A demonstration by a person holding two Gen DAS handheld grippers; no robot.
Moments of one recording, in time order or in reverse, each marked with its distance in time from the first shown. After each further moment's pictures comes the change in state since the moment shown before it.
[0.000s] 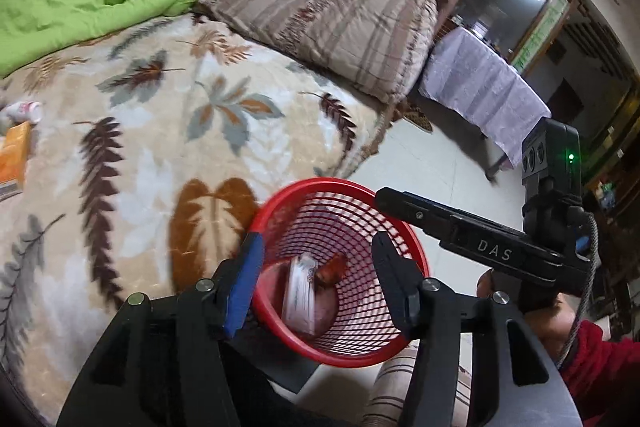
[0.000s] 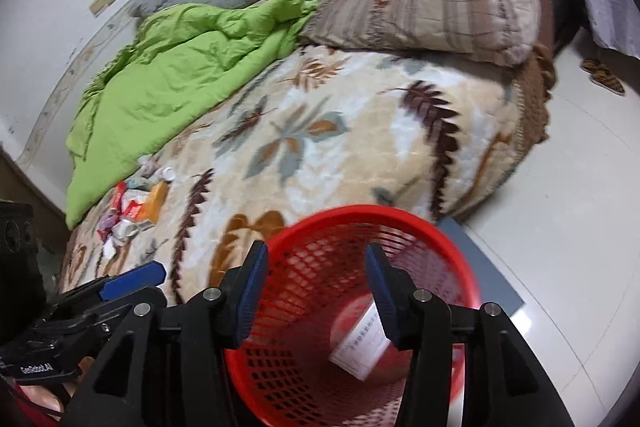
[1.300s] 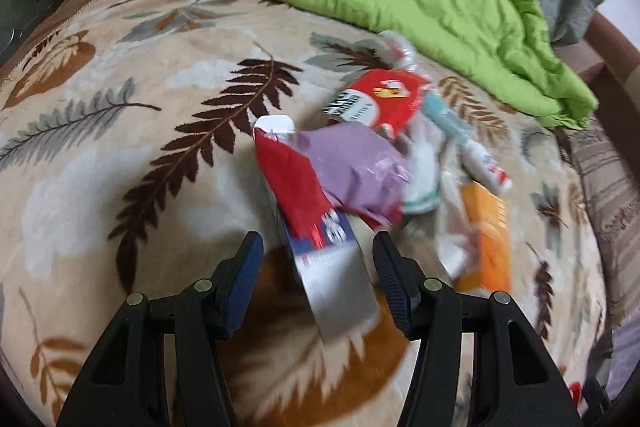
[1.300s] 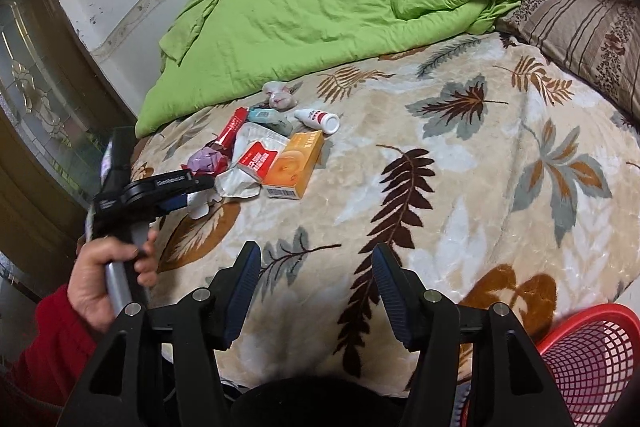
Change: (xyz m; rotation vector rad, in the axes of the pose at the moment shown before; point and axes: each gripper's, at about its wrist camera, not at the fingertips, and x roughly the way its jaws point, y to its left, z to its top) left arm -0.115 0.360 -0.012 -0.708 -0.153 0.703; right arm 0.122 0.204 0.007 -0.336 0.156 0.260
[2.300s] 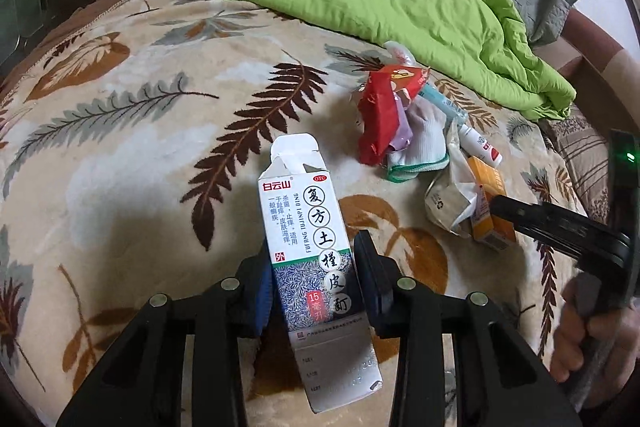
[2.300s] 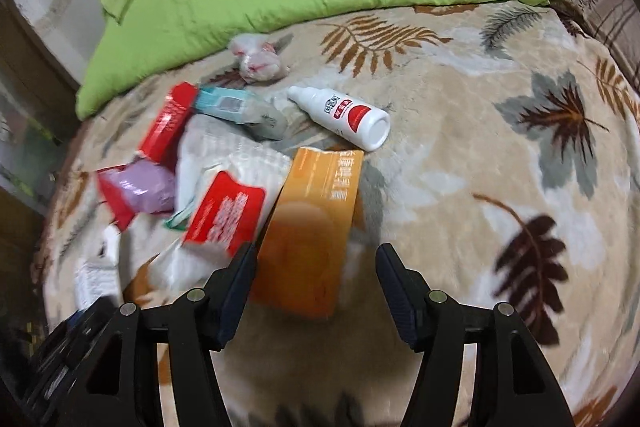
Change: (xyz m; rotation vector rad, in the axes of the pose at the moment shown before) left arm -0.043 0.042 -0.037 0.055 -0.072 -0.055; right arm 0.190 0.040 0.085 0.003 0.221 -0.141
